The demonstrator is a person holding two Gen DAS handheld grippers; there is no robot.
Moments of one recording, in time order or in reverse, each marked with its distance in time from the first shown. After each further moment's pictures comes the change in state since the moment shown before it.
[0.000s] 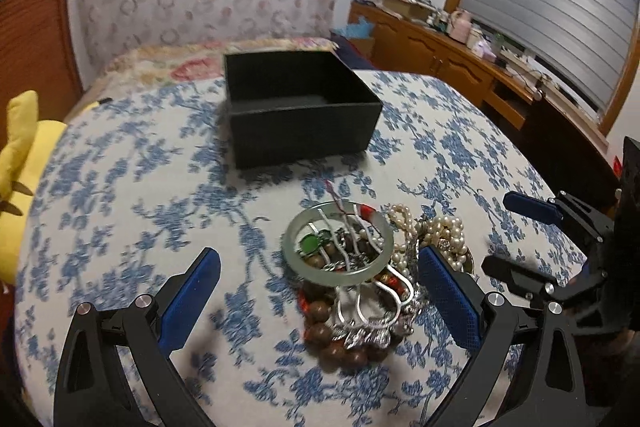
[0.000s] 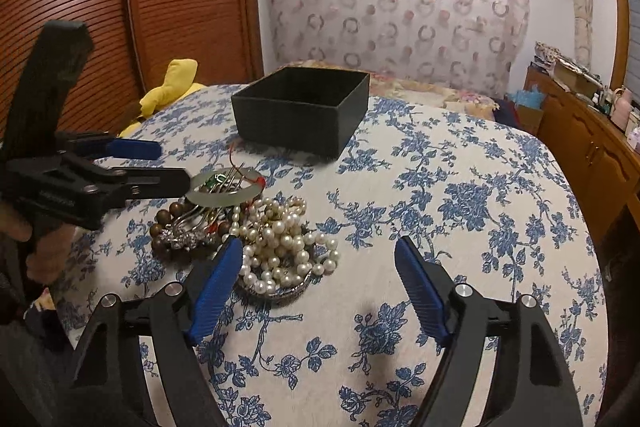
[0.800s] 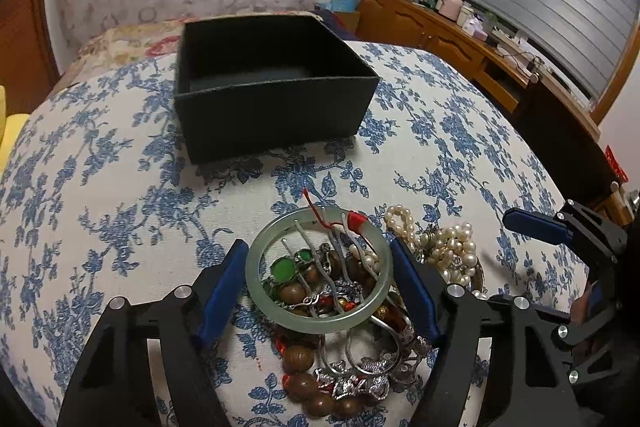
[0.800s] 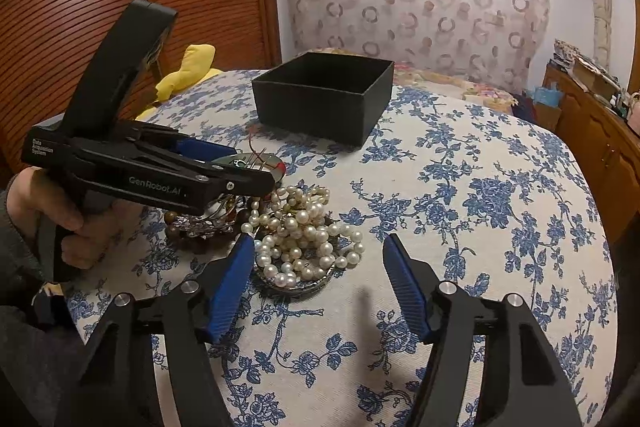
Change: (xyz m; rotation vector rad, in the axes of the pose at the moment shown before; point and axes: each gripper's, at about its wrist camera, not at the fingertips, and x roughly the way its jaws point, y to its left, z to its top) left arm 0.038 -0.001 0.011 0.010 0.084 -0.041; right arm 0.008 0.008 0.002 -0.036 0.042 0.061
